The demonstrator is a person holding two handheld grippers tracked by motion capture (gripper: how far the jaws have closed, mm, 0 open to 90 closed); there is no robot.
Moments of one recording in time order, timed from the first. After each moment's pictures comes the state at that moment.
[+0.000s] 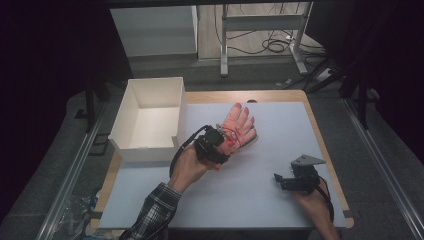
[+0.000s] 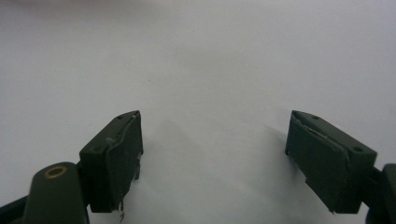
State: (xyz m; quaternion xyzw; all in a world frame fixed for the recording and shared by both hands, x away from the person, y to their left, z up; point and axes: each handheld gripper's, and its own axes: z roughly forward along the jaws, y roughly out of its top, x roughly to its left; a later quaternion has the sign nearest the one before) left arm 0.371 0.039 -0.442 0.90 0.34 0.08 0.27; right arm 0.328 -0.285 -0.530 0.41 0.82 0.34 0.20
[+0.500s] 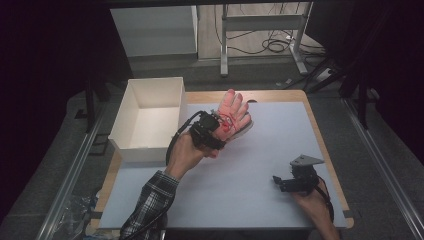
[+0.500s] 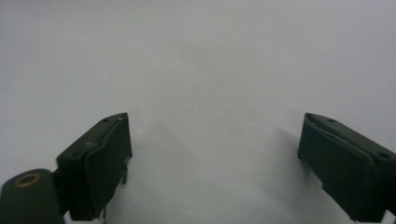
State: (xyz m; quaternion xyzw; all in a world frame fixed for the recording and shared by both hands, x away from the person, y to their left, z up) left arm 0.395 0.053 -0.411 0.89 0.36 0.08 0.27; right arm 0.328 -0.283 -0.531 0.41 0.83 0.34 0.19
